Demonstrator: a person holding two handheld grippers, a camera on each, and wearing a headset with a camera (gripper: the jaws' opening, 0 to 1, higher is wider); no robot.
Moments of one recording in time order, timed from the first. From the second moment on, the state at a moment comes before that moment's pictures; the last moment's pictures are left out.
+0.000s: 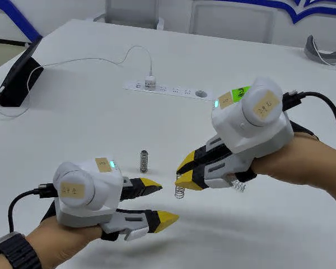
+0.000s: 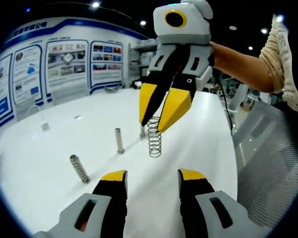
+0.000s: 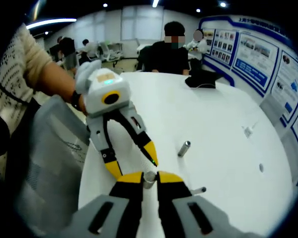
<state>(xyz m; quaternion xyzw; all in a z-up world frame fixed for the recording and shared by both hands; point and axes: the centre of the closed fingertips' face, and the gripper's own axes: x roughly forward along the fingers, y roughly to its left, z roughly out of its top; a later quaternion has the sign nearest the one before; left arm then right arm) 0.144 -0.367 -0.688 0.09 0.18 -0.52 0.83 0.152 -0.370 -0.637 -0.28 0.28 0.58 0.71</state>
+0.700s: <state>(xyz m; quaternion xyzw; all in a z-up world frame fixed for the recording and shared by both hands) 0.144 -0.344 -0.696 0.06 0.19 -0.48 0.85 0.205 -0.400 -0.613 -0.28 0.26 0.51 0.77</state>
